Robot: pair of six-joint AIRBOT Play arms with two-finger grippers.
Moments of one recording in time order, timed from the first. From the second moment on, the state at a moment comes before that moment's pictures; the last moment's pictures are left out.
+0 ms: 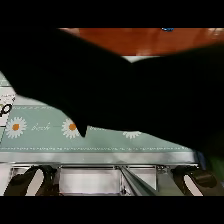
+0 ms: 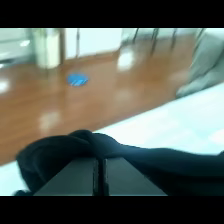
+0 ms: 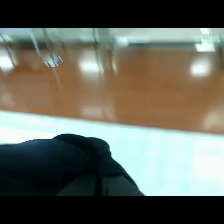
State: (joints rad) left arm 0.26 -0.65 1.69 0.71 -1.32 -1.22; right arm 0.10 -0.51 1.67 -1.39 1.45 1.66
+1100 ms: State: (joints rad) left arm 0.07 -1.35 1.23 1.10 -0.91 -1.45; right arm 0.10 -1.38 1.26 -1.44 0.98 1.67
